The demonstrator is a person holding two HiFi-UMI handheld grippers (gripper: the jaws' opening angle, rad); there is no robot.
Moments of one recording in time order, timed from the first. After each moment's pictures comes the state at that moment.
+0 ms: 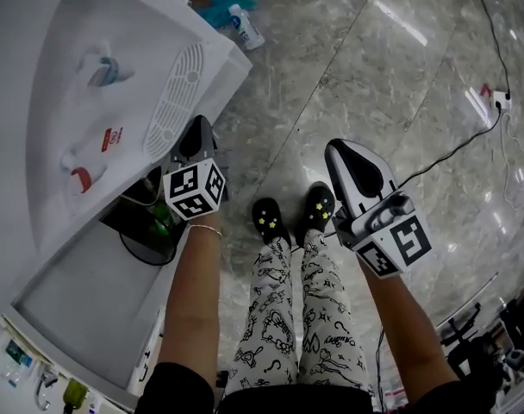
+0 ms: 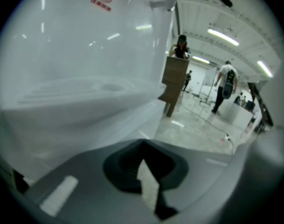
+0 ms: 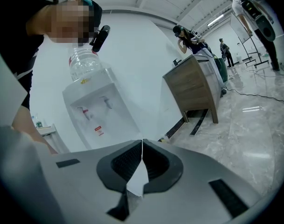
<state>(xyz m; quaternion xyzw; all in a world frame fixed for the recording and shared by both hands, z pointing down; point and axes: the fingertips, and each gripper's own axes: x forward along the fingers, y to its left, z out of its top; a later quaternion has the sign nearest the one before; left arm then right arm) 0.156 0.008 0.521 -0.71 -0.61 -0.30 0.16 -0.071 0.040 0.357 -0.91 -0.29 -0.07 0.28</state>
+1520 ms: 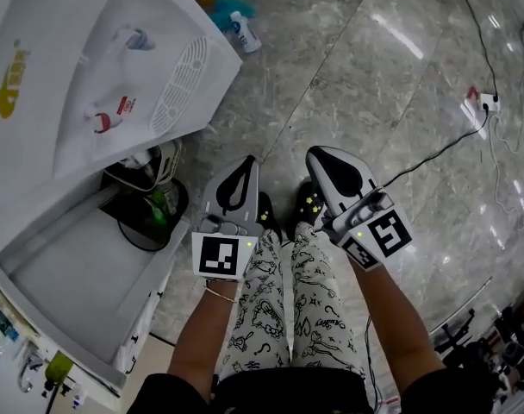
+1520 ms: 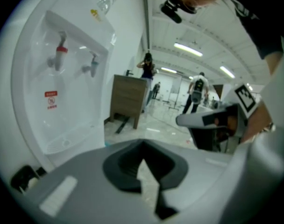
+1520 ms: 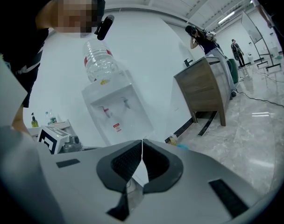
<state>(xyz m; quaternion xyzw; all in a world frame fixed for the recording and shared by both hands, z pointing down) -0.002 -0.057 0.352 -0.61 -0.75 -0.21 0.13 -0.081 -0.014 0.320 -0.93 -0.24 -0.08 0.26</state>
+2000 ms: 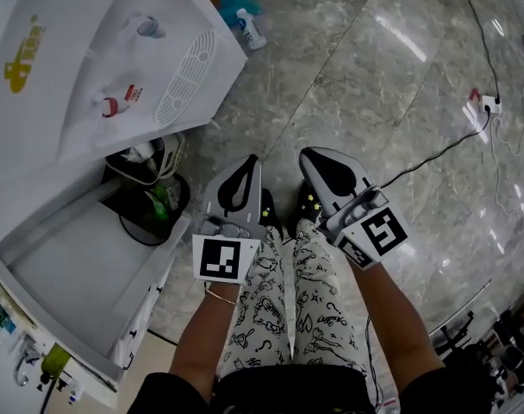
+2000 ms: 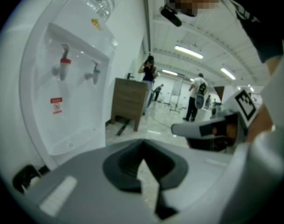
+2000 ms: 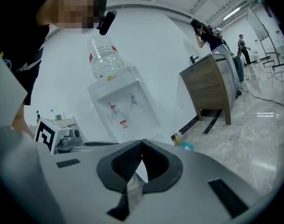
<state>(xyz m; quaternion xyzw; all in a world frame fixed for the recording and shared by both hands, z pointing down) -0.002 -0.065 0.331 -0.62 -0.75 -0.21 0.11 -0.066 -0.034 0.317 -0.94 -0.21 -0.09 0.25</state>
